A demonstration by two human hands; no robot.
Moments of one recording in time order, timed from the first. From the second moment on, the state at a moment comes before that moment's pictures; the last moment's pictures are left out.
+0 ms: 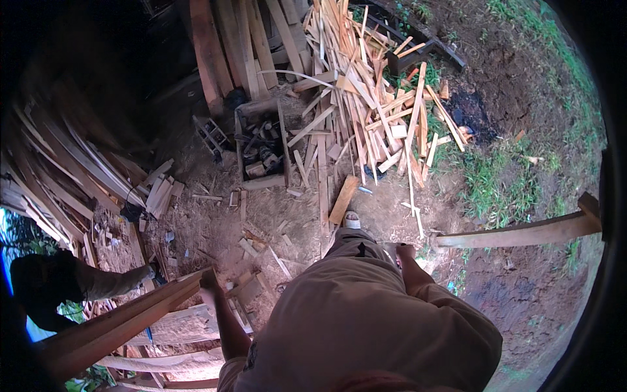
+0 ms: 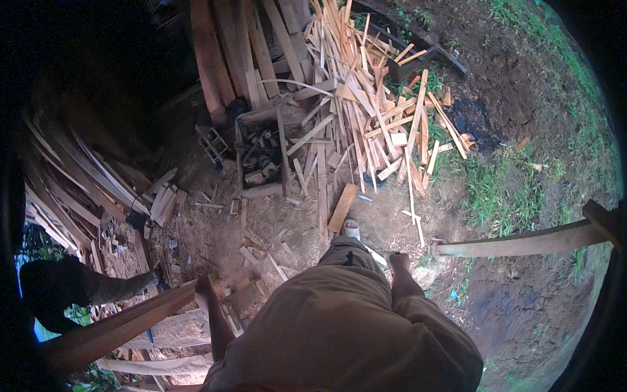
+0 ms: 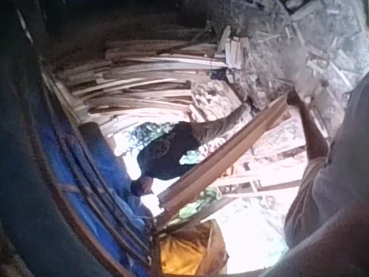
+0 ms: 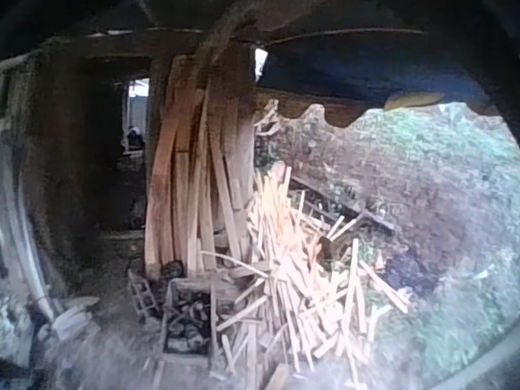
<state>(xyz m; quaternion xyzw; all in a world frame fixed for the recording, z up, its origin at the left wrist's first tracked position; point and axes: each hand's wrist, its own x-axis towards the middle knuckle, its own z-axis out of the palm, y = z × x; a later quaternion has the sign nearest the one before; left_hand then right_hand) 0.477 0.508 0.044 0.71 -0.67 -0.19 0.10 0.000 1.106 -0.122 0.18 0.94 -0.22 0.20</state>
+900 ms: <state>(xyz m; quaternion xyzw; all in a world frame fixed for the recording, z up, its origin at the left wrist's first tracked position) 0.555 0.445 -0.023 0.56 -0.71 -0.40 0.16 0.037 1.047 -0.037 0.23 0.92 -0.20 0.24</state>
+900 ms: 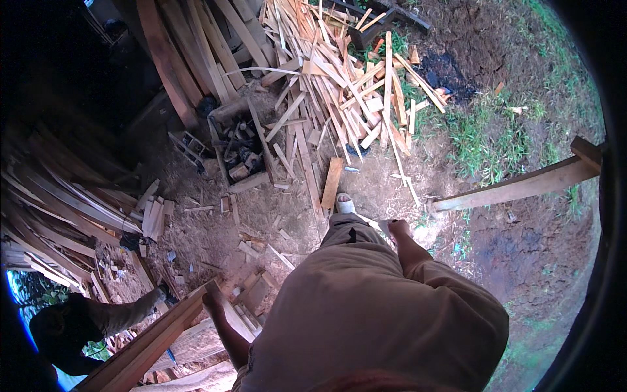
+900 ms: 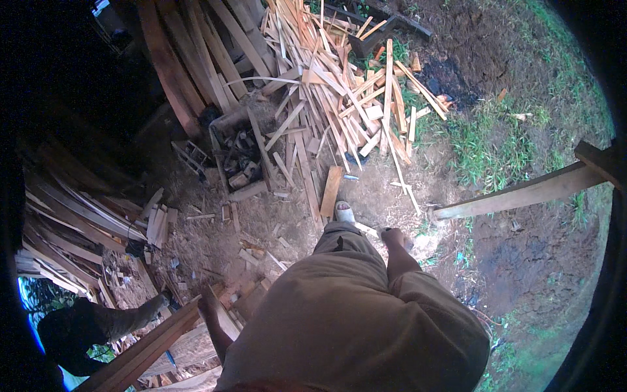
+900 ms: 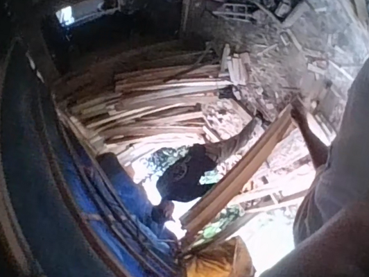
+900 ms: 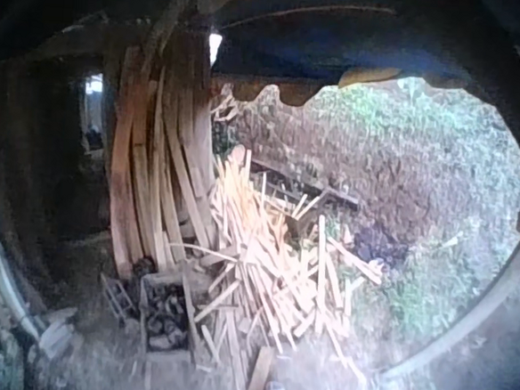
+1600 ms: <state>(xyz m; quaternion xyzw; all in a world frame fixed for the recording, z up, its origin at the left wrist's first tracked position) 0.574 0.531 -0.002 0.53 -0.83 -0.02 0.16 0.036 1.034 -0.029 0.17 0.94 -0.14 0.26</state>
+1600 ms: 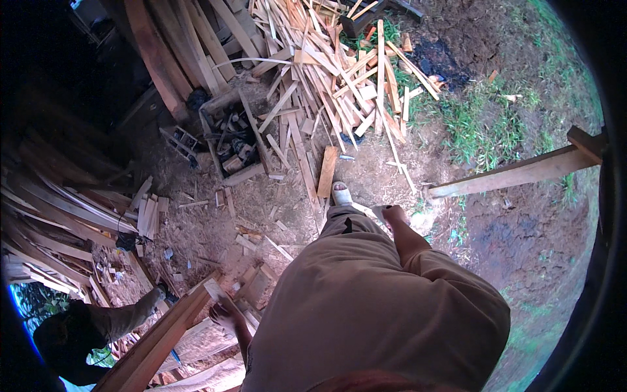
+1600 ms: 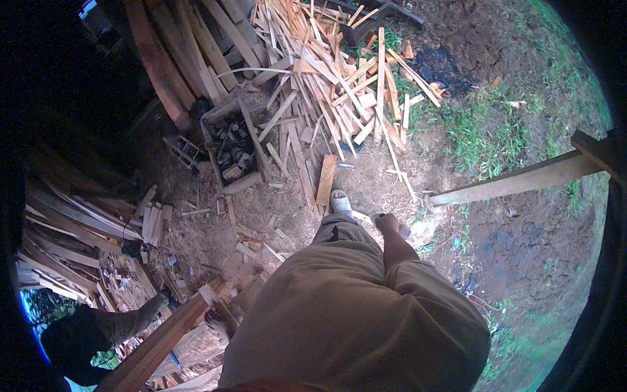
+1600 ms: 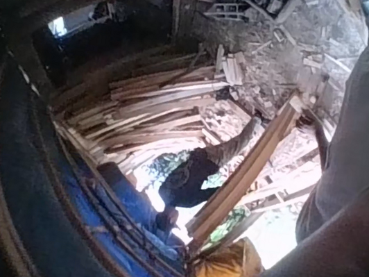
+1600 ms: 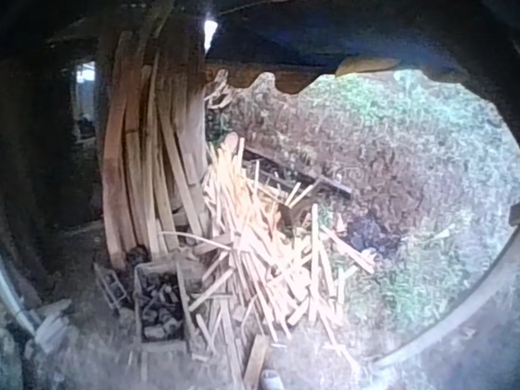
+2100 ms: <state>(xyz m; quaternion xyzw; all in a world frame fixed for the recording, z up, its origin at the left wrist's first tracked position) 0.569 0.535 0.002 0.56 -0.80 -0.04 0.19 0.048 1.039 -0.036 0.21 0.93 -0.12 0.27</state>
